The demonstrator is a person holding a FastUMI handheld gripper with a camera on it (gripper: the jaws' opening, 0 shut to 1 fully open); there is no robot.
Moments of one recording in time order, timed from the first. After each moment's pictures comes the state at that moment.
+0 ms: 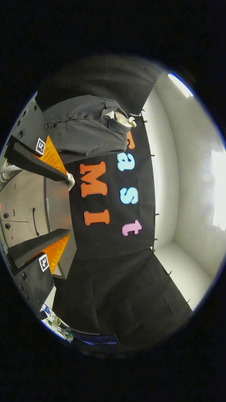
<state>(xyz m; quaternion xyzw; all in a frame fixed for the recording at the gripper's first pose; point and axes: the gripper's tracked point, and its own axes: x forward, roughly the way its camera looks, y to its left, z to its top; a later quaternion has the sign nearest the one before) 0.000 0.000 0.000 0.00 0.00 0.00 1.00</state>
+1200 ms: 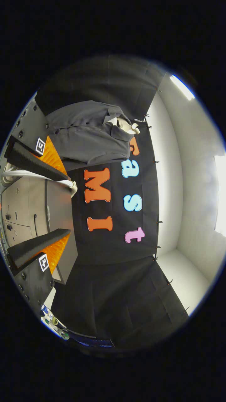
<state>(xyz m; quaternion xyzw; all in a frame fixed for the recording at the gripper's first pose) 0.010 0.037 0.014 -0.01 0.03 0.03 1.00</state>
